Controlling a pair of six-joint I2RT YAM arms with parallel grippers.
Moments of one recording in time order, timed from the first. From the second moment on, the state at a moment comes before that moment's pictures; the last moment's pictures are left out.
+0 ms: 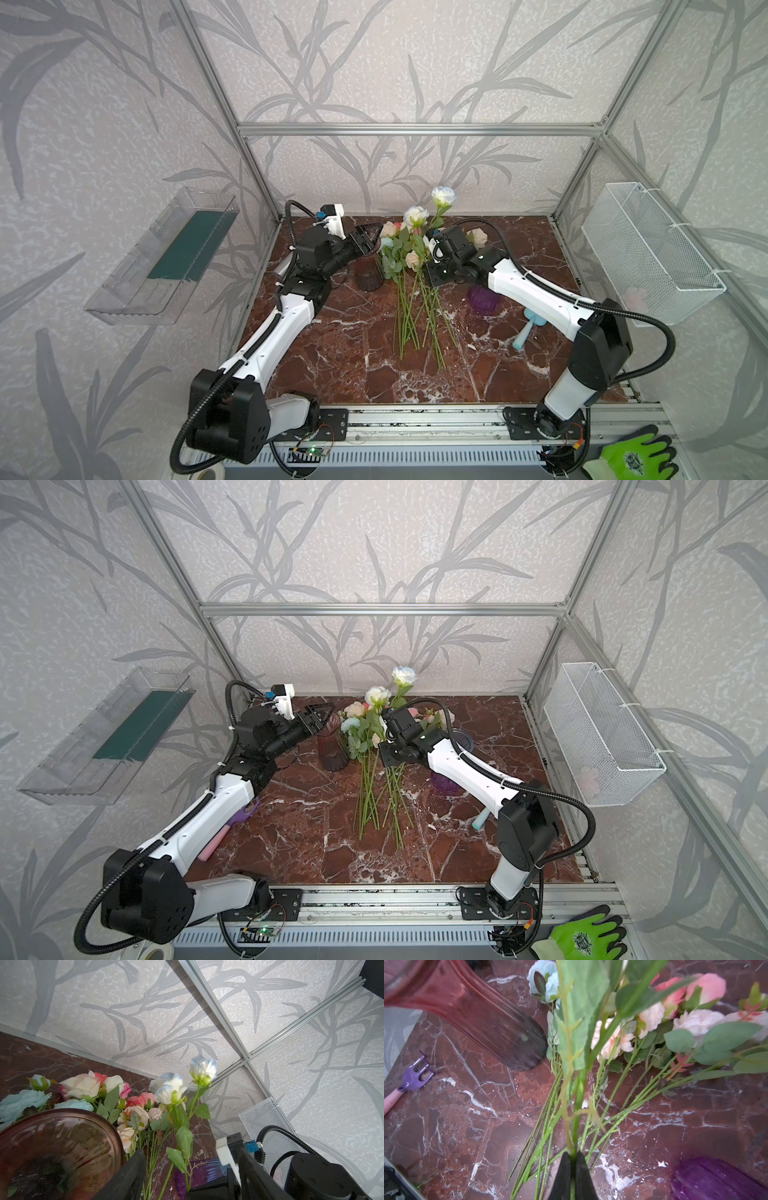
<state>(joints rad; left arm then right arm) -0.21 1.26 0.94 0.22 0.44 -0.82 0.69 1.72 1.45 -0.64 -0.06 0.30</state>
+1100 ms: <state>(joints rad) -0.35 1.27 0.96 0.29 0.56 -0.83 0.69 1.24 1.34 -0.32 0.15 0.21</state>
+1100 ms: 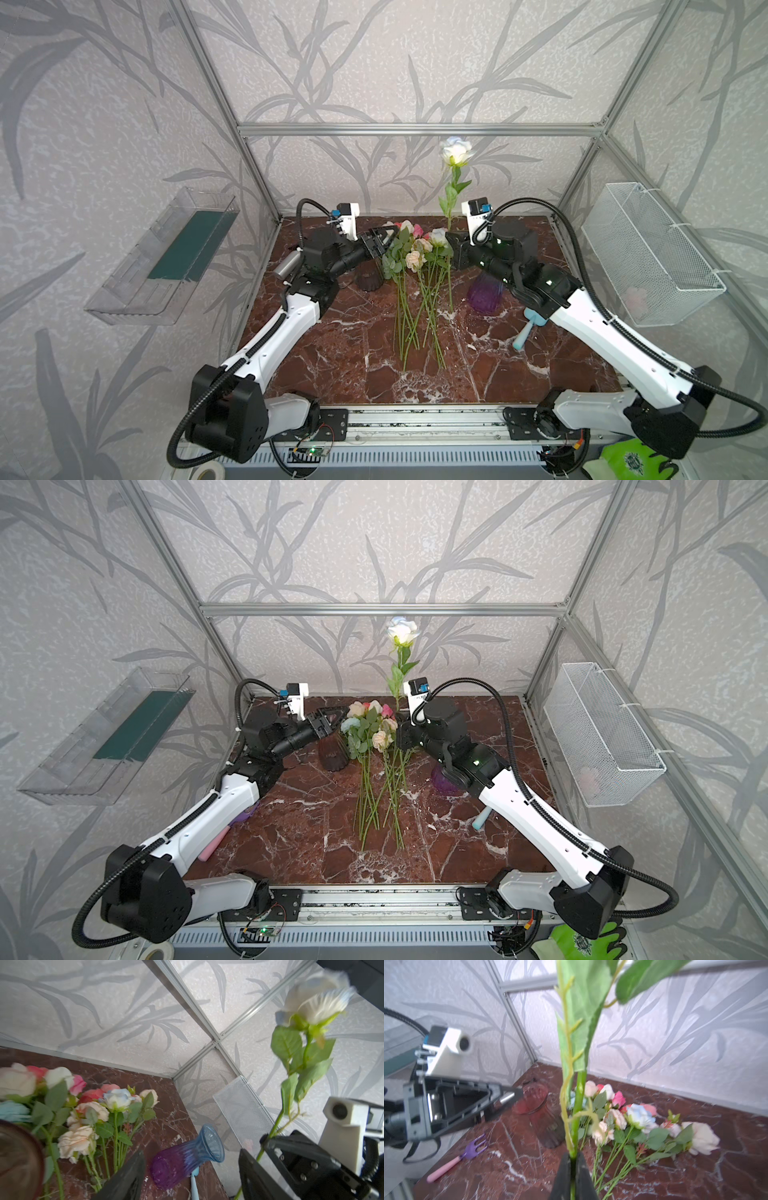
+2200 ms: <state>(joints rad) -0.73 1.42 0.99 0.22 0.64 -0.71 0.38 1.16 1.05 -0.14 0.34 0.13</state>
